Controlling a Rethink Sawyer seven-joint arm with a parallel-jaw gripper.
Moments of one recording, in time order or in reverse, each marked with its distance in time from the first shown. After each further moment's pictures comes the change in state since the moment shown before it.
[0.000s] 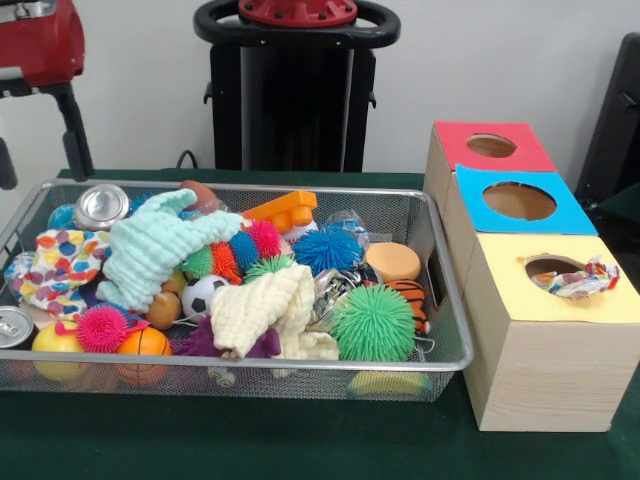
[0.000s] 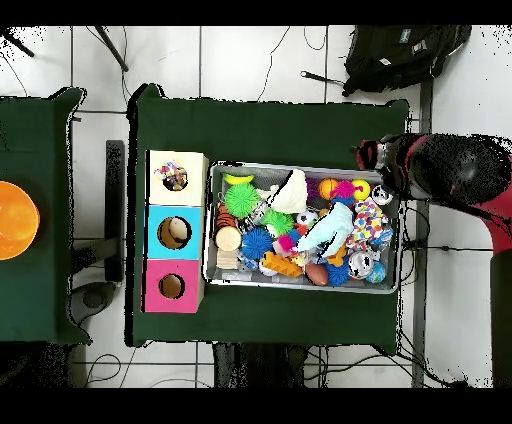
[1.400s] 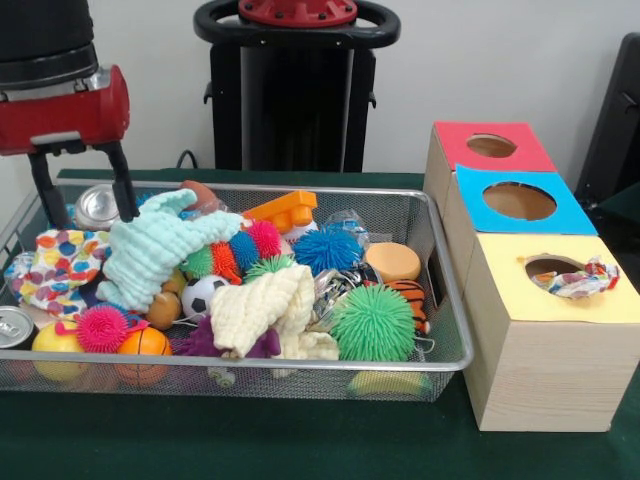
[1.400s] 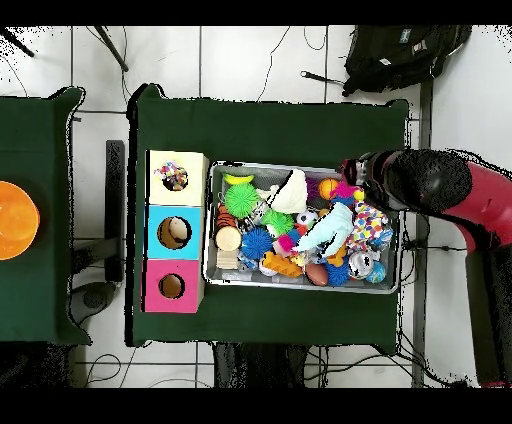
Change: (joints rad) arm 0.003 0.065 0.000 0.039 -0.071 -0.007 0.000
